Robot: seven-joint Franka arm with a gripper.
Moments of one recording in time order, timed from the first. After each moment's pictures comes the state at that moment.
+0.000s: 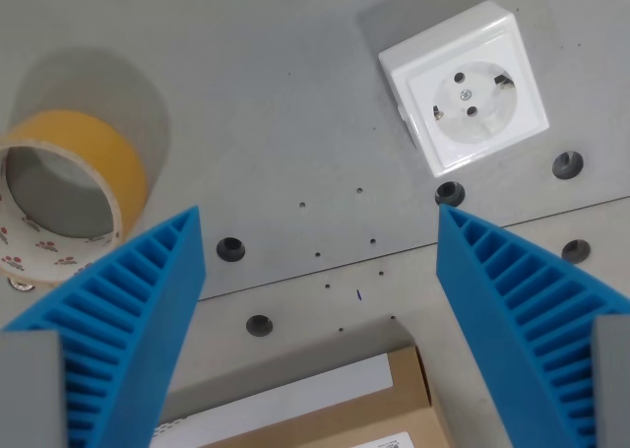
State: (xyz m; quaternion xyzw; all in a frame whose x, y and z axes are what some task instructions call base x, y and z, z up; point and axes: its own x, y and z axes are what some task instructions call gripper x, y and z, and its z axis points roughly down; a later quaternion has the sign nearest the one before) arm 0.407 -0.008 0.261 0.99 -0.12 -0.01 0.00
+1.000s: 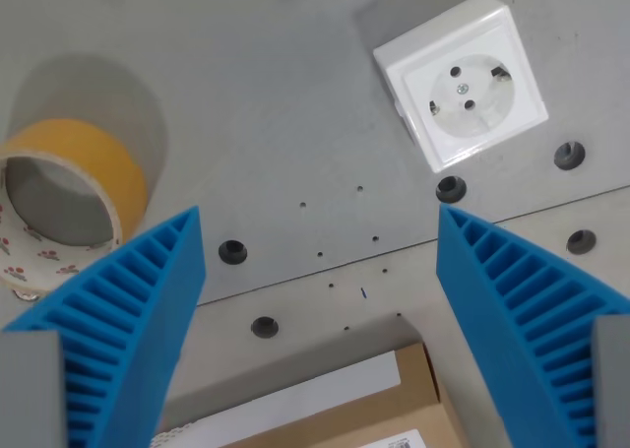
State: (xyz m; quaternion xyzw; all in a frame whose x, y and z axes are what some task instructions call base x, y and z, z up) arm 0.407 -0.011 0.258 0.99 -0.14 -0.01 0.00
